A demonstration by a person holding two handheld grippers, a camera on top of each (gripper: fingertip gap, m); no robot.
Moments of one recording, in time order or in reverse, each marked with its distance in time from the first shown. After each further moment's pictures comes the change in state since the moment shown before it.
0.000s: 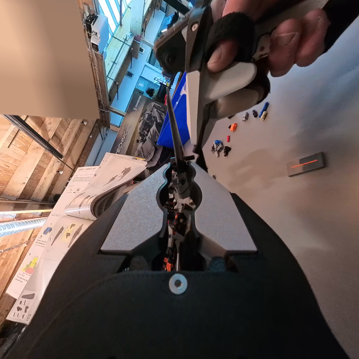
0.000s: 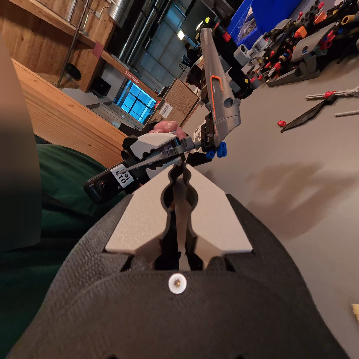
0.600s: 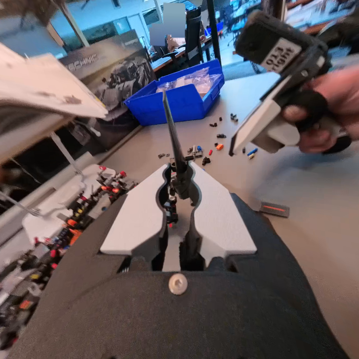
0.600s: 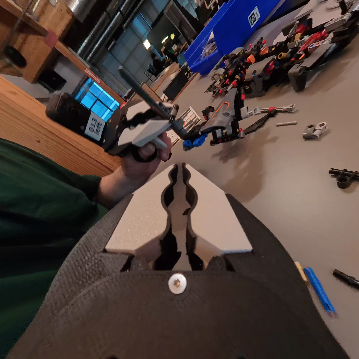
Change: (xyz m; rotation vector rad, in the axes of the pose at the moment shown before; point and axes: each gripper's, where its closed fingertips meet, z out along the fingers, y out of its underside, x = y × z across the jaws) left arm -0.012 0.036 0.010 -0.030 0.130 -0.779; right arm 0.026 0.002 -0.013 0.051 0.189 -0.133
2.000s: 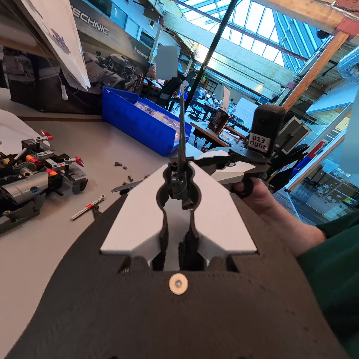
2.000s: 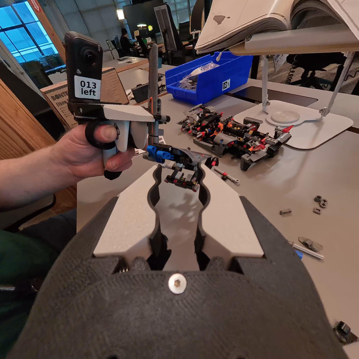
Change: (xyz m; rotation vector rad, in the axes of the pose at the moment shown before) left arm -0.032 -0.035 -0.008 0.183 0.194 -0.766; right arm -0.004 -0.057 0.012 0.009 0.209 -0.525
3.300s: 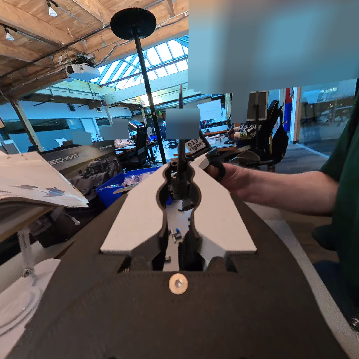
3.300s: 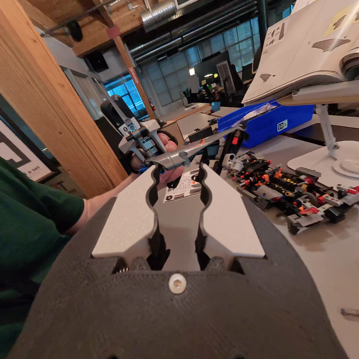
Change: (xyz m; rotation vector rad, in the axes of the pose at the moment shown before) left arm 0.054 -0.069 -0.015 0.174 0.291 0.603; right arm -0.013 -0.077 0.013 0.181 -0.351 0.149
